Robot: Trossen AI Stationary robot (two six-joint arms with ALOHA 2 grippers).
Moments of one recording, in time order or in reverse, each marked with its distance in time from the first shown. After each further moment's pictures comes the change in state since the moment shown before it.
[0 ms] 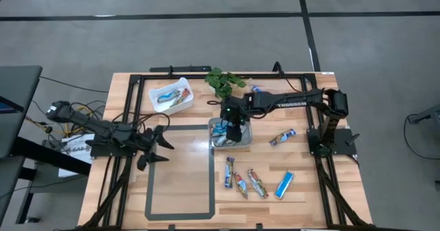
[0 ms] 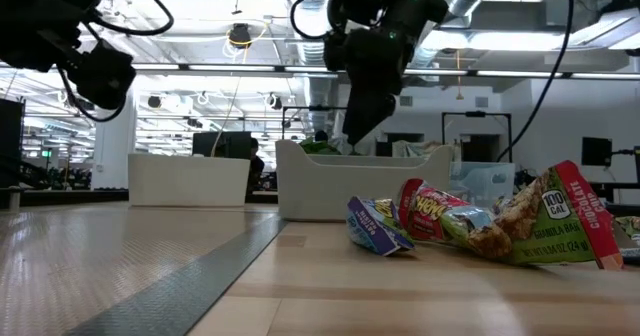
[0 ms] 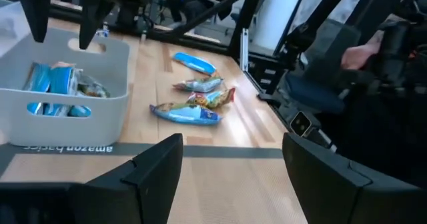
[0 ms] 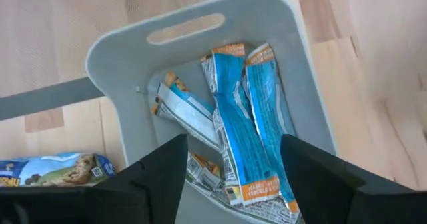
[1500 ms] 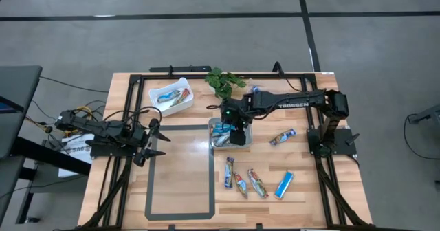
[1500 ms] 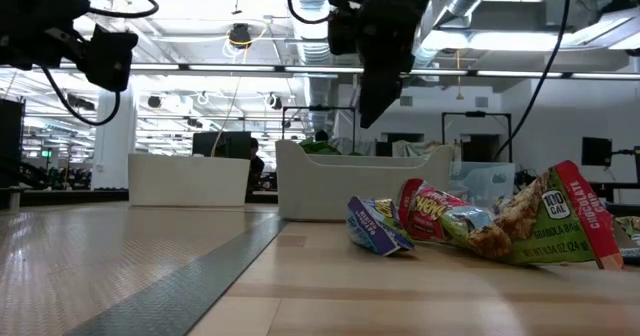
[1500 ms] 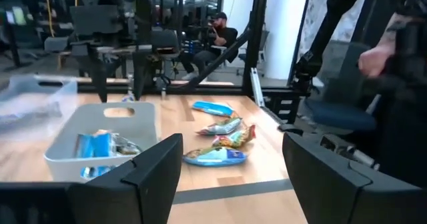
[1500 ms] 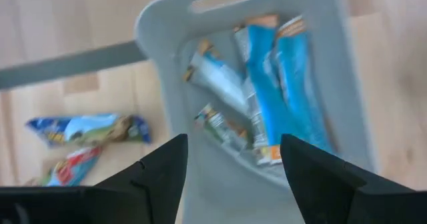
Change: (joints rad) left arm 0.057 -0.299 -0.061 -0.074 -0.007 0.216; right arm 0.042 0.000 0.105 -0.203 -0.028 -0.003
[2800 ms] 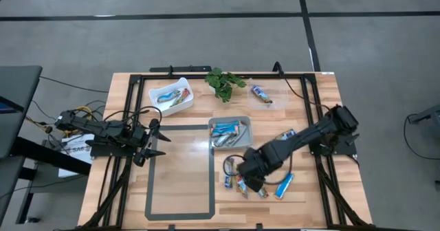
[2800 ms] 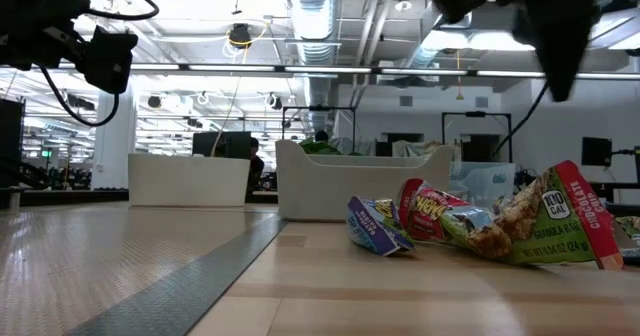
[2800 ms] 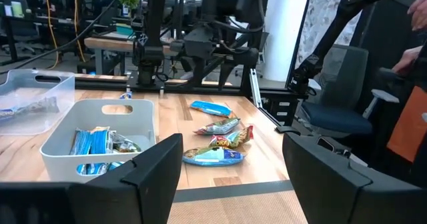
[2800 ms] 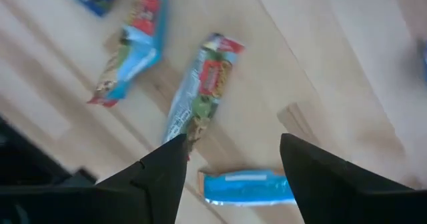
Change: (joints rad) left arm 0.000 0.000 -0.001 -0.005 0.001 -0.033; right arm 0.516 0.000 0.000 -0.334 0.054 0.988
